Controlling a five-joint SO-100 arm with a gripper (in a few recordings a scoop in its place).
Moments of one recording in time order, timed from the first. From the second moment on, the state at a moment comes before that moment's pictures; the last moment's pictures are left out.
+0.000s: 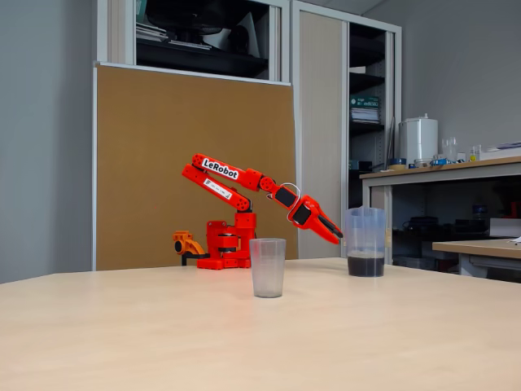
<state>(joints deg) -60.9 149.7 168.8 15.2 104.5</state>
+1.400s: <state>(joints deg) -59.2 113.5 149.2 -4.1 95.5</state>
